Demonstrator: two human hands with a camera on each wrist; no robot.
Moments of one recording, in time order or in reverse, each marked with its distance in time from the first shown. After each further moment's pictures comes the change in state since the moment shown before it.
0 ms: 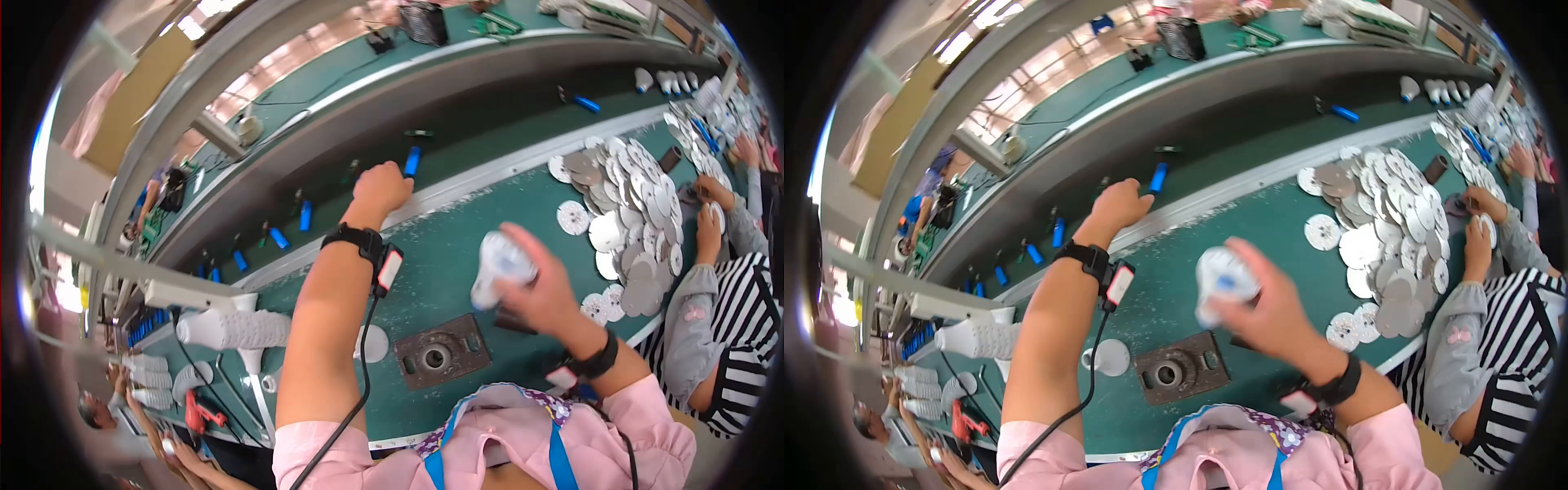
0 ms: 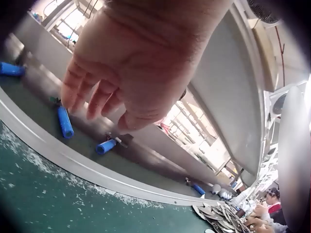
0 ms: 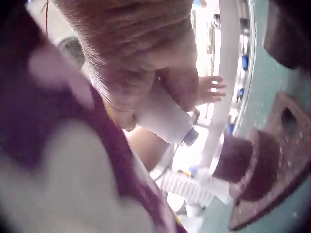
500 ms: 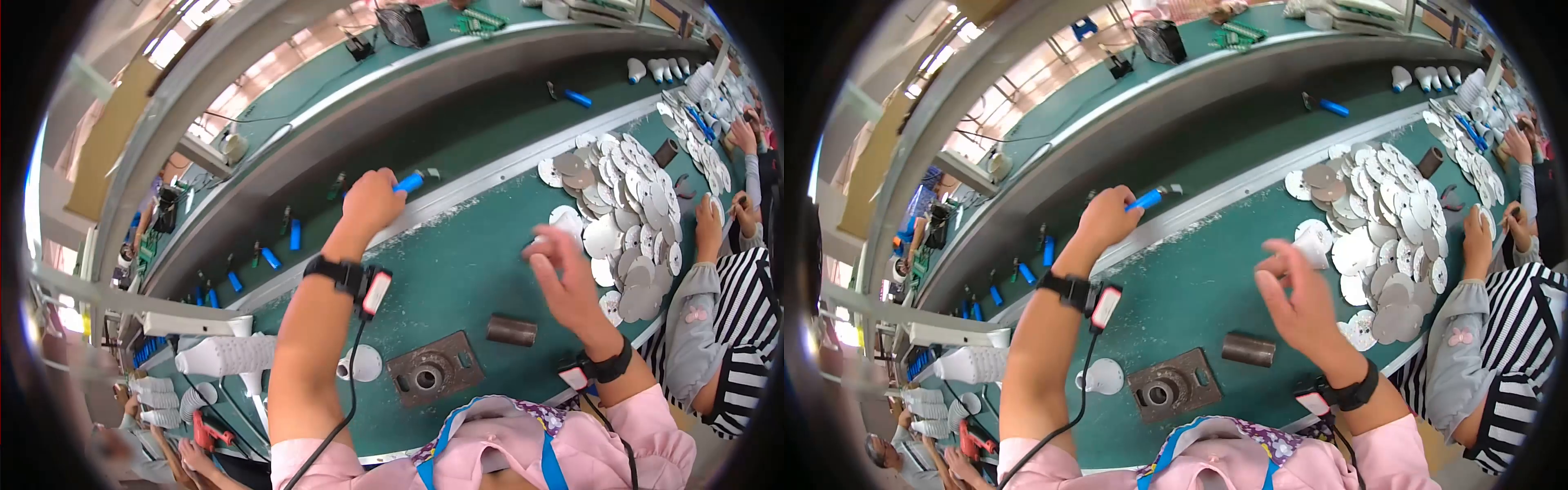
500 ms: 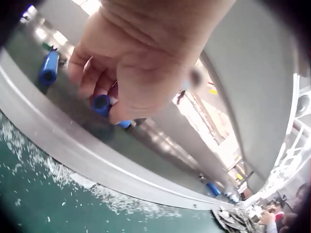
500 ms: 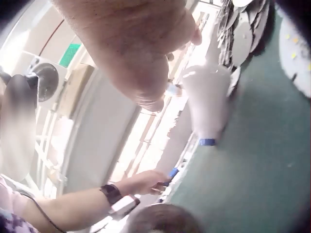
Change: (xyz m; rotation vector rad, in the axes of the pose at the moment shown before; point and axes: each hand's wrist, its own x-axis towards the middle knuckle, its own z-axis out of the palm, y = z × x) left_hand -0.005 0.018 -0.014 -0.119 0.041 0.033; right_hand 0.001 0.020 -0.043 -0.138 0.094 0.167
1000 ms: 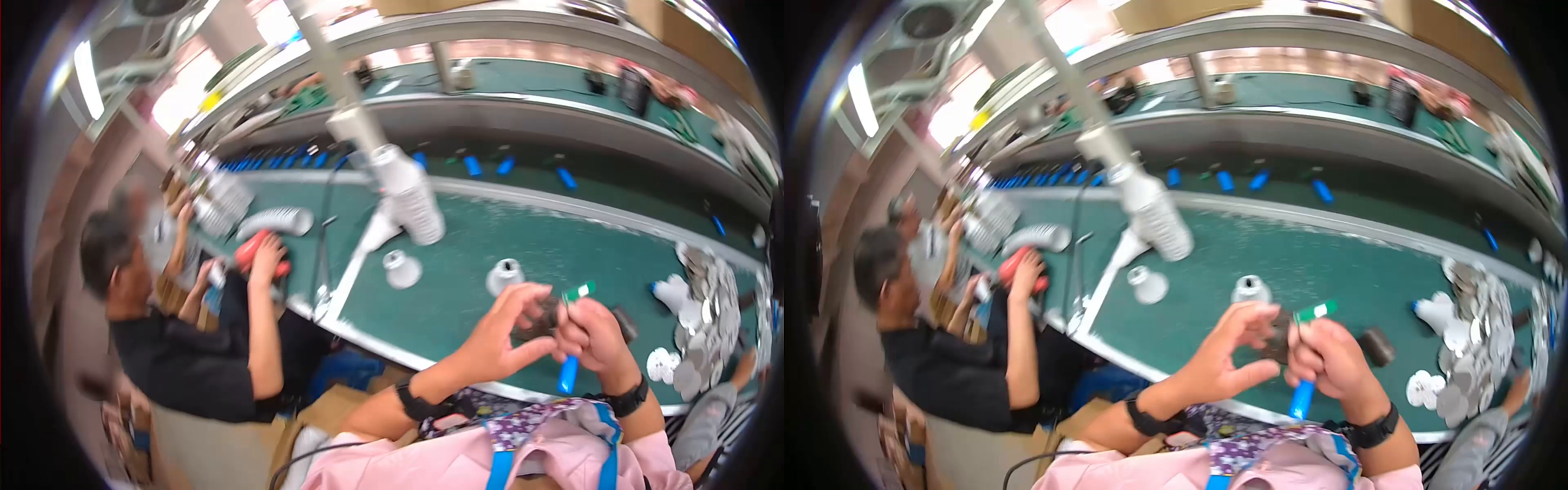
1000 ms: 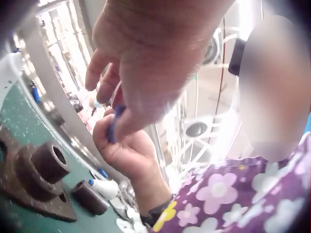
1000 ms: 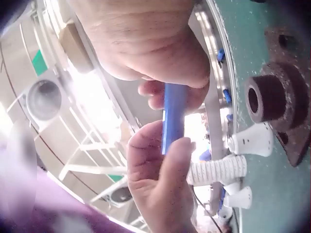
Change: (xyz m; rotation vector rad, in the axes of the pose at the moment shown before) left_hand -0.341 -0.012 0.005 -1.029 0.349 0.252; right_hand -0.074 -0.081 0.105 0.941 -1.092 0.473
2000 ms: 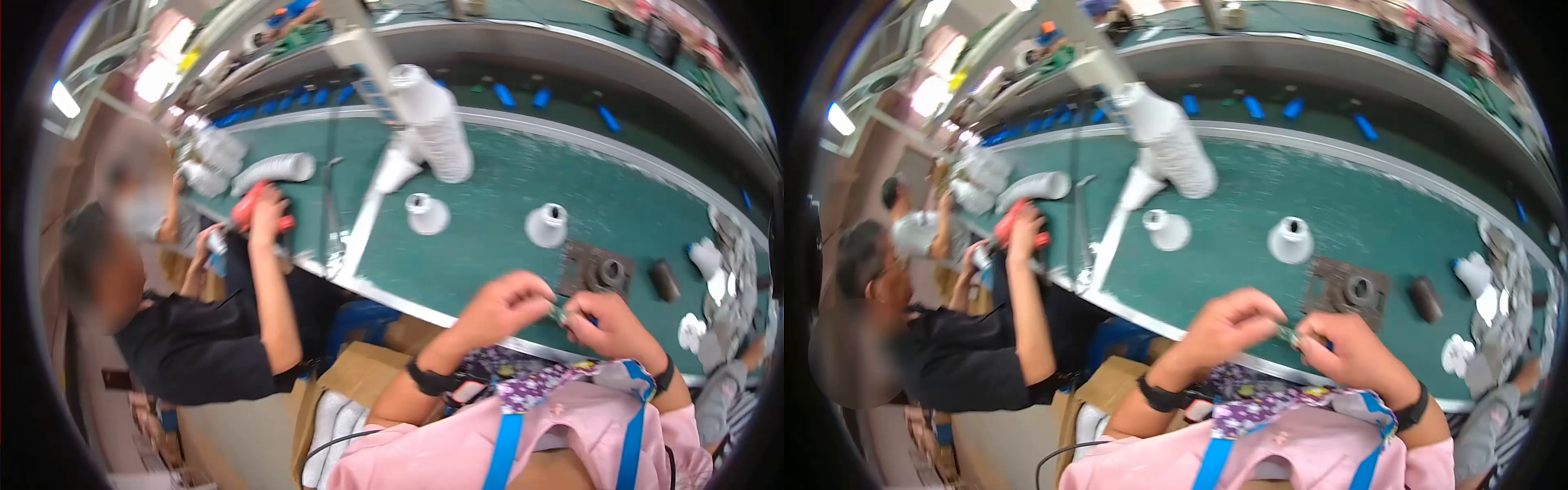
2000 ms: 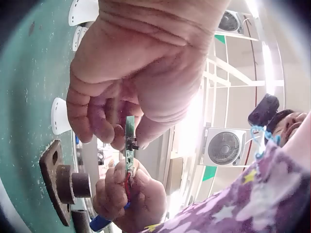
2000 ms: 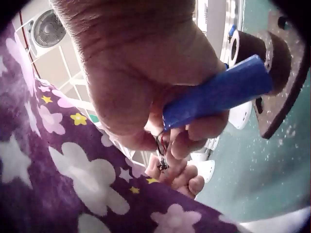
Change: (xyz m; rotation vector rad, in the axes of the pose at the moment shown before) left_hand -0.049 -0.050 -0.030 -0.266 0.064 -0.294; right_hand 0.011 0.029 0.021 -1.179 -0.081 0.002
